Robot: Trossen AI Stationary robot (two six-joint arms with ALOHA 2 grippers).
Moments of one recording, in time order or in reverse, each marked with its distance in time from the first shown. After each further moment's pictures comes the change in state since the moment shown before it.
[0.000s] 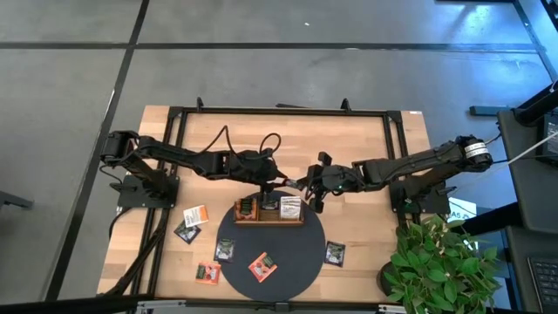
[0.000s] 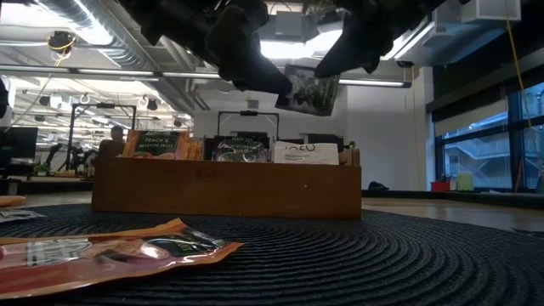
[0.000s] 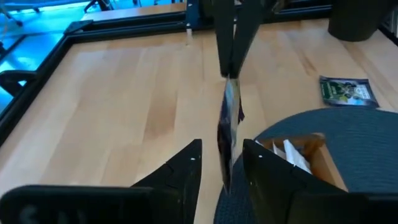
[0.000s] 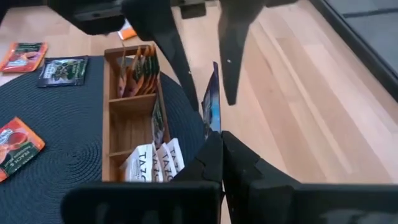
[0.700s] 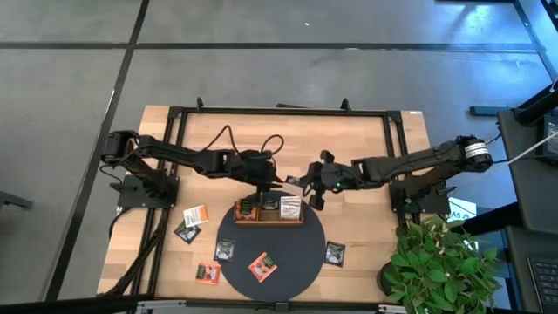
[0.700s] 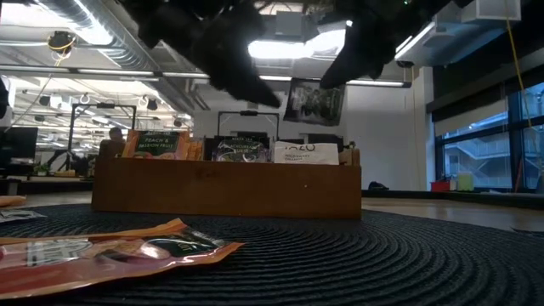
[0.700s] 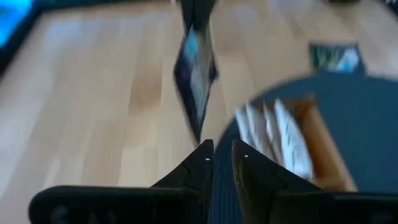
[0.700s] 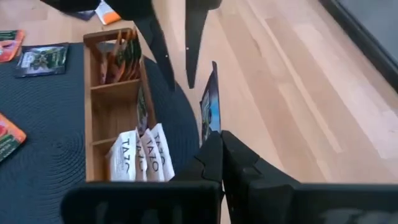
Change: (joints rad) left arm 0.018 0.001 0.000 -0.100 0.071 0.025; right arm -0.025 0.000 0.000 -0.062 0.000 0.032
